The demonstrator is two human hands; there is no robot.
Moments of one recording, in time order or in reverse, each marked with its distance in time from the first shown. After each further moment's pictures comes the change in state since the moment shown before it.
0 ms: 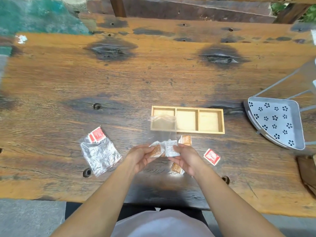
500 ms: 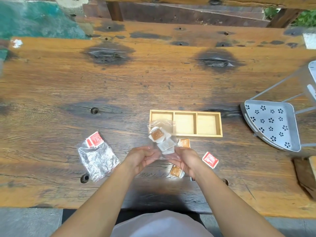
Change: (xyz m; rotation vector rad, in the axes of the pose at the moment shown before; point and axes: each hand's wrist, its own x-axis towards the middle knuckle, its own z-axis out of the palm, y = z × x) left_hand -0.003 0.011 0.008 0.095 -0.009 -0.004; right_hand -0.009 -0.012 0.002 -0.025 -0.007 -0.011
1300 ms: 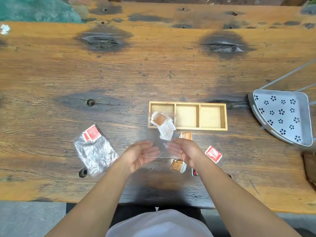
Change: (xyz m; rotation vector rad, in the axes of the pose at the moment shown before) left_hand 0.013 -0.003 -0.011 0.025 -0.062 -0.057; right_hand 0.042 -0.002 -0.009 0.022 0.015 0.027
